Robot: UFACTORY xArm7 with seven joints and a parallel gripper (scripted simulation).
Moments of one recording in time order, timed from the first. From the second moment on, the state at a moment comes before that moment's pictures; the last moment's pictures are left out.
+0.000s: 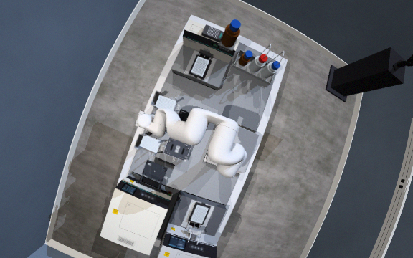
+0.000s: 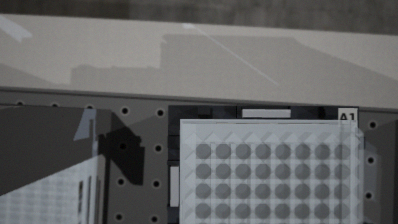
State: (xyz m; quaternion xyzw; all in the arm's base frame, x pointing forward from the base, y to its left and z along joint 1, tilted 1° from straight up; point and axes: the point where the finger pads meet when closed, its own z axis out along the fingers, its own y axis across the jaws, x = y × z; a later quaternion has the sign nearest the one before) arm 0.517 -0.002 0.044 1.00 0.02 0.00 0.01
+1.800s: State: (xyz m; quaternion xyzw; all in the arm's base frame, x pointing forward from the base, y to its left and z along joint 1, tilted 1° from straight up) arm 0.517 -0.002 0.082 1.00 0.02 0.00 0.01
